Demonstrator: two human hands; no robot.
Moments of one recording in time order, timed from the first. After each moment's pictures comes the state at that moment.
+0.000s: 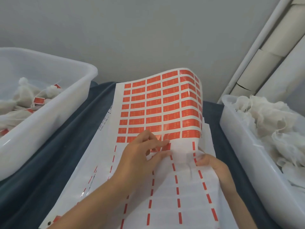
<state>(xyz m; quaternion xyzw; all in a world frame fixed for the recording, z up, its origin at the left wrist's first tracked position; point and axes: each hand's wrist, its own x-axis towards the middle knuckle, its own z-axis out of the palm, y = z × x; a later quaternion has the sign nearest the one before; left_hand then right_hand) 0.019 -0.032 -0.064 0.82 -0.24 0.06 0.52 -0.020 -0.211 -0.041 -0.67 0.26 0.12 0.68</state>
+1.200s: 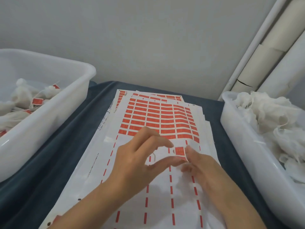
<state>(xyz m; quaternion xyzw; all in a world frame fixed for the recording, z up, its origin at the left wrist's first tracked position) 0.005 -0.025 -0.044 0.74 -0.39 0.31 0.45 -0.042 -0.183 -0.028 -0.78 0.18 0.09 0.59</state>
